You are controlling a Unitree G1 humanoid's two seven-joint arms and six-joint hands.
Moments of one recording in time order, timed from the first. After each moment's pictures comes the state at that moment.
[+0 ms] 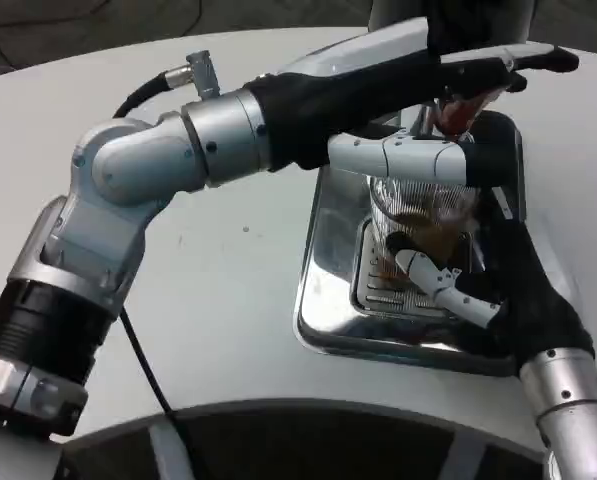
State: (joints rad) left arm -1.10 0.42 -0.22 0.49 0.06 -0.49 -0.77; right arm -0.30 -0.13 0.05 -0.04 -0.35 0.05 -0.09
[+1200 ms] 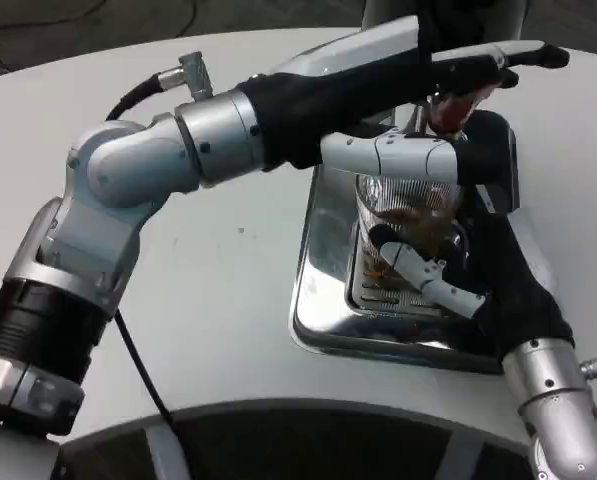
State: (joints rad) left arm -1.11 0.42 -0.22 0.52 0.06 -0.52 -0.75; right arm -0.36 -0.13 0.06 0.10 -0.28 -0.05 -0.08
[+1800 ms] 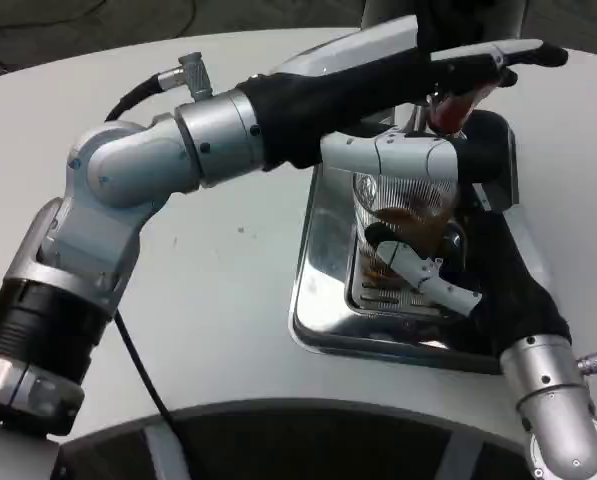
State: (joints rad) left arm -1.11 0.42 -0.22 0.52 0.06 -0.52 -0.75; right arm -0.38 -0.13 0.07 0.12 -0.31 -0.05 -0.11
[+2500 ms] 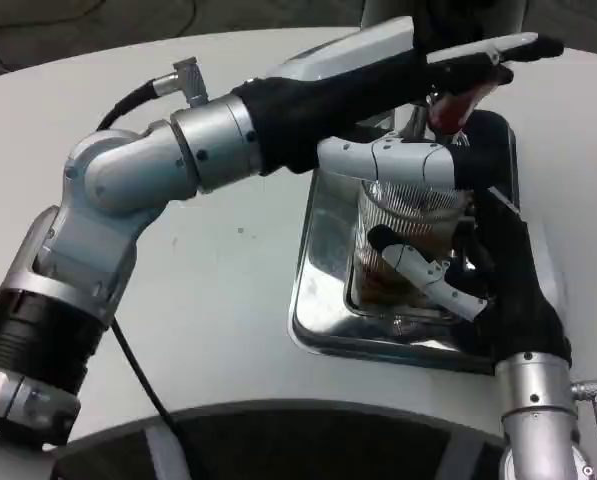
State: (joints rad) left arm -1.07 0.43 -0.21 0.48 0.08 -0.52 -0.72; right arm -0.33 -0.05 0.08 0.11 -0.36 -0.09 -0.31
